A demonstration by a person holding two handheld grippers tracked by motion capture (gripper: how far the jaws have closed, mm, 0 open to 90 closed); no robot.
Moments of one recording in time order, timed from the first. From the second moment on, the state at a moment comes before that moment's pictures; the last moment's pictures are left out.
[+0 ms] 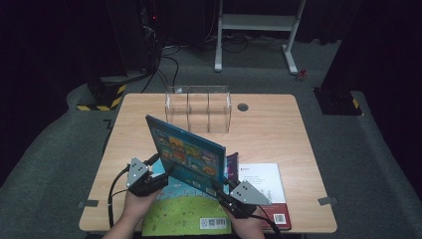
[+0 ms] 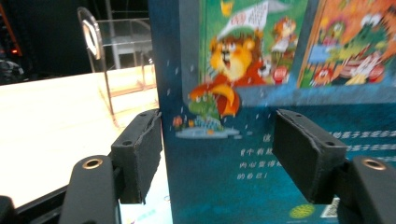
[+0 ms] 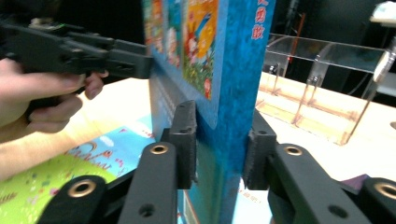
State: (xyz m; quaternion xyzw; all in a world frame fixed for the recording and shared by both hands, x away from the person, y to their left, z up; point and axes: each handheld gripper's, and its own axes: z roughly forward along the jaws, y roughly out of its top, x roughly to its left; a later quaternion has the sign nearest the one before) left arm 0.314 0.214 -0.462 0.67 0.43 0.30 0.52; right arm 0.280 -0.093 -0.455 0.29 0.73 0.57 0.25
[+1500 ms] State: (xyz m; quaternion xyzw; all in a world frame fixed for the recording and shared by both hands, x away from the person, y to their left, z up) left arm 0.378 0.188 -0.451 0.67 0.45 0.26 0.53; right arm 0.285 -0.043 -0.449 0.24 0.74 0.52 0.35
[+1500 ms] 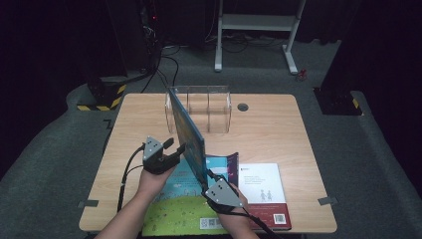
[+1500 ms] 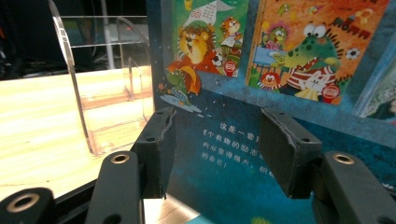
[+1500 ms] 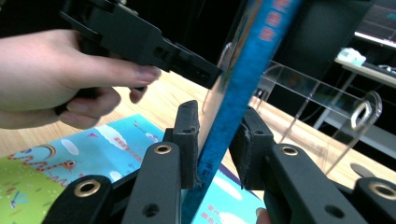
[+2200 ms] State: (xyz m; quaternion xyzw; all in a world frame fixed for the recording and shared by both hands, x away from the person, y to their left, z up) left arm 0.370 0.186 -0.435 0.68 0.43 0.27 0.53; right arm 0.289 -0.041 -0.452 0.30 0.71 0.54 0.33
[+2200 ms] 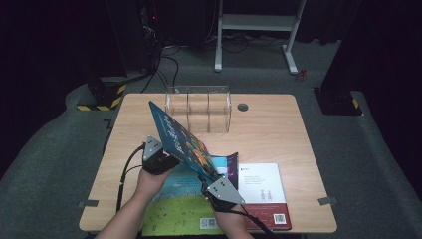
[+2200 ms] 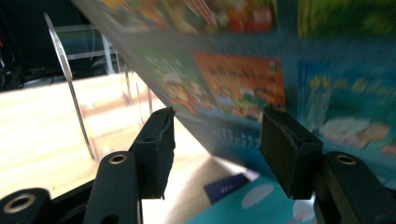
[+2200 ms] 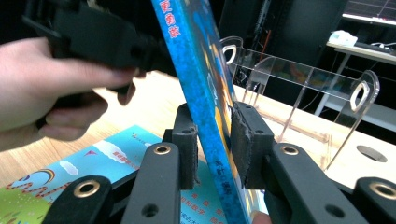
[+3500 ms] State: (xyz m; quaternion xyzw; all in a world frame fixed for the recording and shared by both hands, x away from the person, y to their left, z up) left arm 0.331 0.188 -0.416 0.67 0.40 0.23 0.58; right arm 0.301 -0.018 -0.459 0.35 0.70 0.54 0.32
